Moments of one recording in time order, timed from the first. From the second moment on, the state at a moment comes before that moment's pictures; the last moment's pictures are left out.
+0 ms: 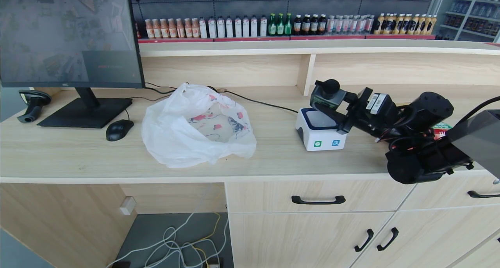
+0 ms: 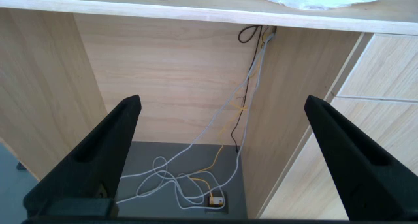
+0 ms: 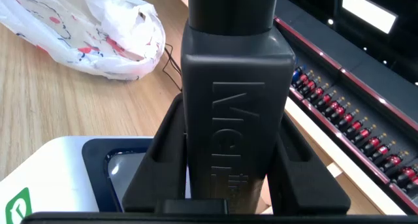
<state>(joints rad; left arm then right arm) 0.00 0.00 0.00 0.00 0.00 0.01 0.12 2.21 -1.18 -1.57 0.89 -0.53</state>
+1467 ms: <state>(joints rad) 0.00 0.00 0.00 0.00 0.00 0.00 0.10 1.74 -0.55 -1.57 0.23 -0.10</state>
